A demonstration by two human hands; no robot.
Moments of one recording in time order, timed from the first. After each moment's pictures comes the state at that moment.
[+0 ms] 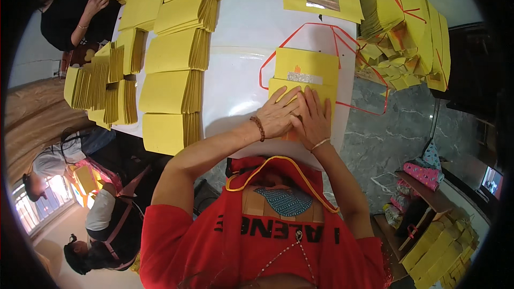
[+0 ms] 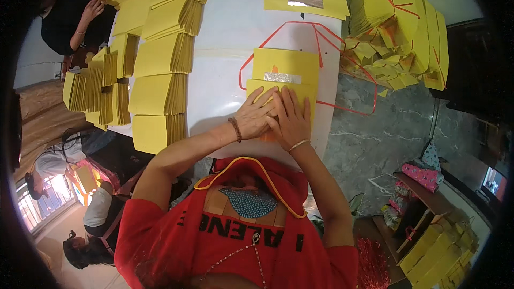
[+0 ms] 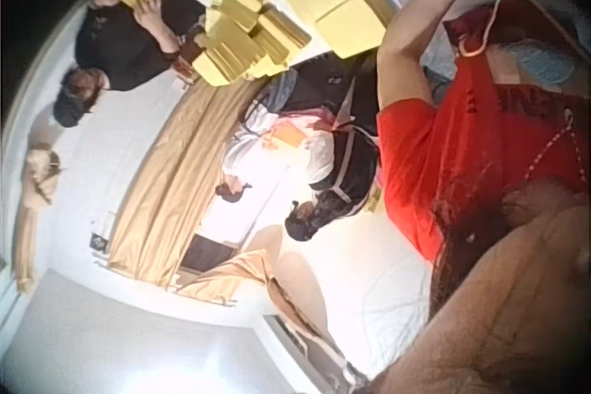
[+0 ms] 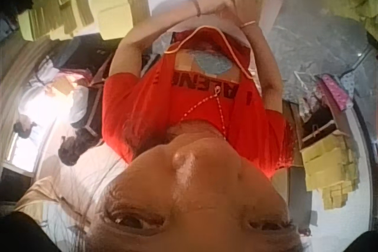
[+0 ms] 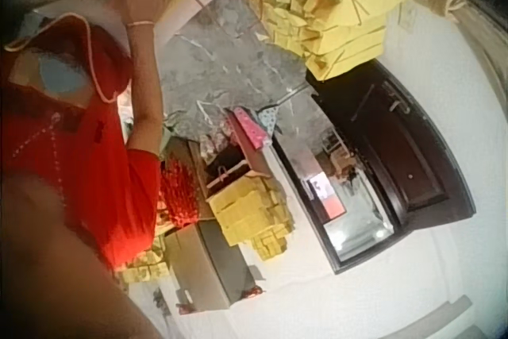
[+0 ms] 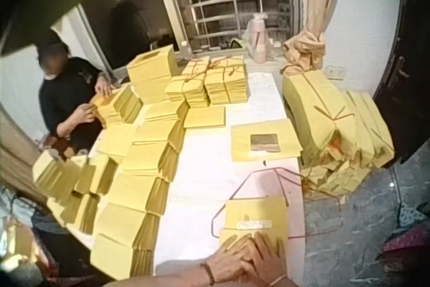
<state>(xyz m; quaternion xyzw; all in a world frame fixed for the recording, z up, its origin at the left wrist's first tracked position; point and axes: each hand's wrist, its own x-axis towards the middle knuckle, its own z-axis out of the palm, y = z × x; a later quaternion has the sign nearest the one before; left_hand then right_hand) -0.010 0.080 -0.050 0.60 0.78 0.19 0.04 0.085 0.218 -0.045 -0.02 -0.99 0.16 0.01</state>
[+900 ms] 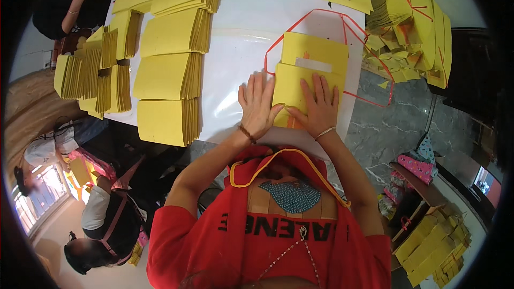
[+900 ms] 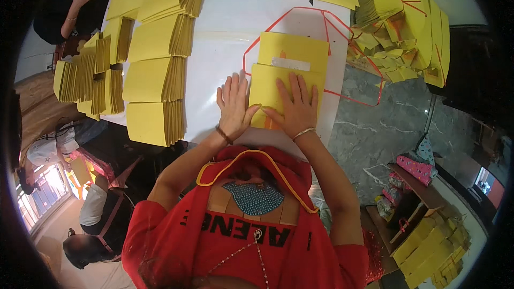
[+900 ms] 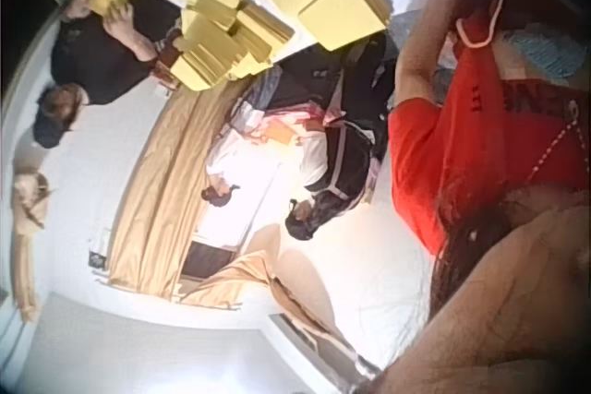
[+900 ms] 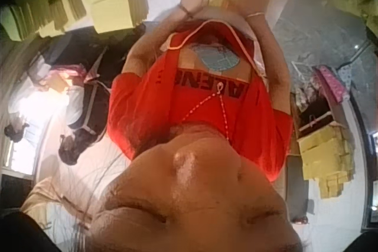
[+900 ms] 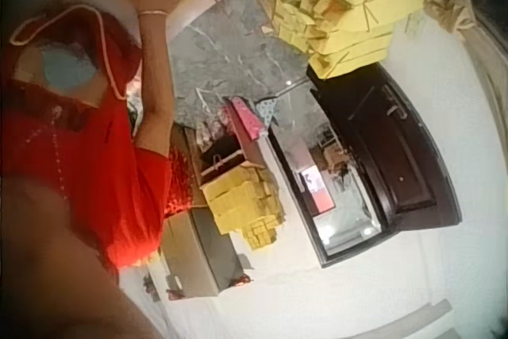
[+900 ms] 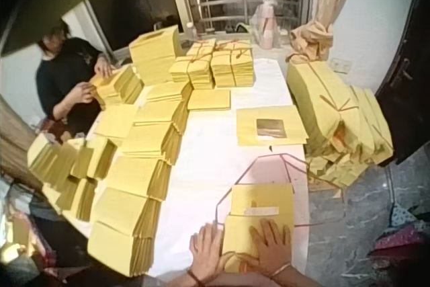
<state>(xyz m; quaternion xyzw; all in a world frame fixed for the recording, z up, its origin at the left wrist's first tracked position) 0.021 0.035 -0.062 0.29 0.91 0.29 0.09 0.081 0.212 -0.051 -0.05 -0.99 0.15 0.03</state>
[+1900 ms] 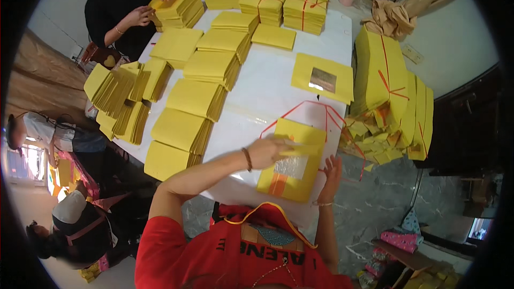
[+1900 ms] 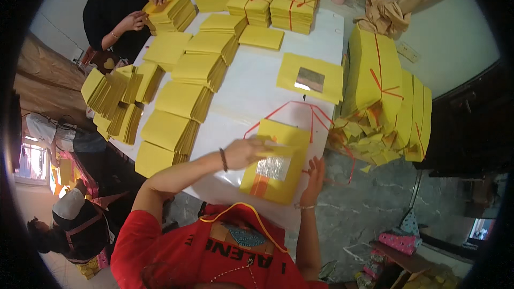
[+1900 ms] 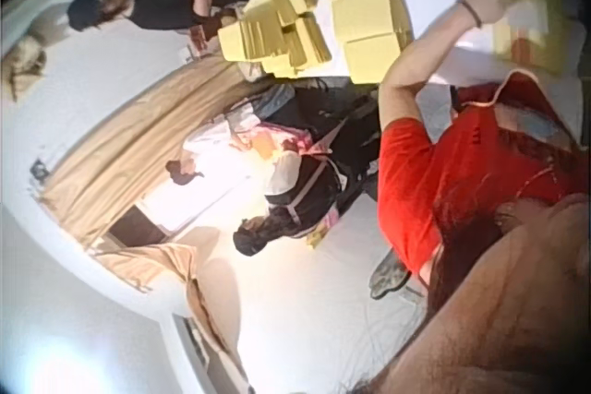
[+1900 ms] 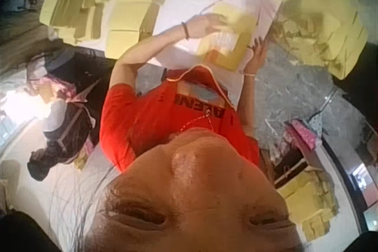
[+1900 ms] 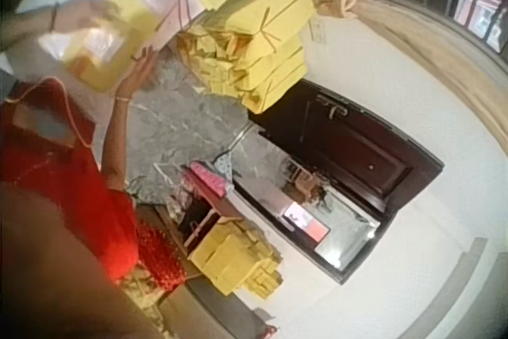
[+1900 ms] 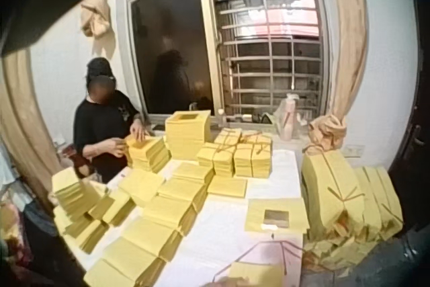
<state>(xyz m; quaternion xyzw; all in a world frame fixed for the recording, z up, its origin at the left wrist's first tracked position) -0.068 0.082 0.004 0.48 0.80 0.30 0.20 0.090 0.272 -0.050 -0.26 -0.58 0.73 0.24</state>
